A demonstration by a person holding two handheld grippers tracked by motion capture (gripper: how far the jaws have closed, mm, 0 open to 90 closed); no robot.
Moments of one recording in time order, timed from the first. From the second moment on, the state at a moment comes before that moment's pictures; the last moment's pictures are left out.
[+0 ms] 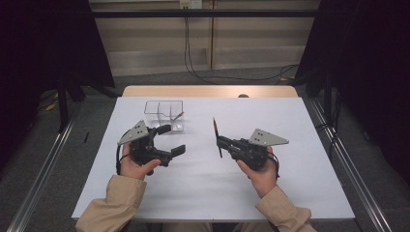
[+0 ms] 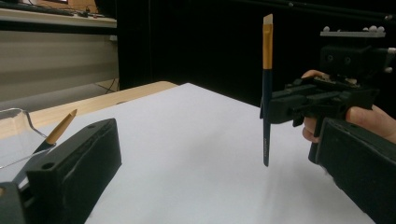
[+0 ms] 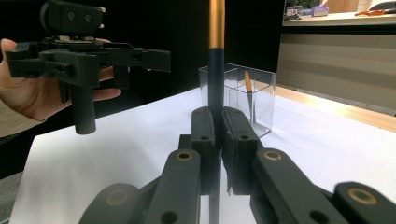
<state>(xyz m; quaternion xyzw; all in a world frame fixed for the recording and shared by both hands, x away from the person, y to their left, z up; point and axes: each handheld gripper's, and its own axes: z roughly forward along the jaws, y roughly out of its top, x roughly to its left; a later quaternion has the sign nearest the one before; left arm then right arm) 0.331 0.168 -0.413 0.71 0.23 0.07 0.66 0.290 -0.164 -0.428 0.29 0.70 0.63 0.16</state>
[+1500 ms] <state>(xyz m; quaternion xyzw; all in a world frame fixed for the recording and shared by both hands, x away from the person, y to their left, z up) 0.345 0.105 -0.400 0.71 0.19 0.05 0.68 0.290 -0.159 -0.430 0.28 0.70 0.63 0.16</state>
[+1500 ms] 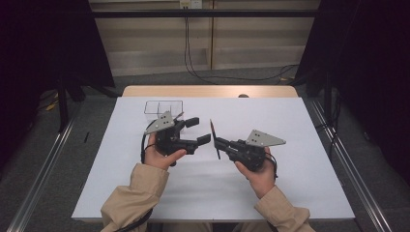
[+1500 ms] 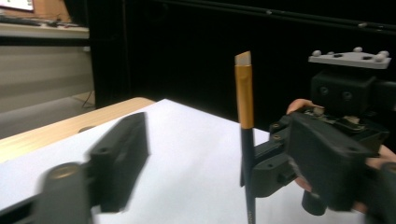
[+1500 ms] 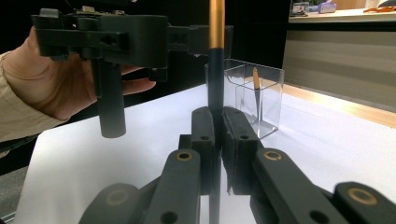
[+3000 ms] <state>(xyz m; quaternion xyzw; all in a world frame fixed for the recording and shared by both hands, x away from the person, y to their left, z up) 0.343 0.091 -0.399 0.70 0.16 0.02 0.69 0.289 -0.154 -0.429 0.28 0.71 0.63 0.15</state>
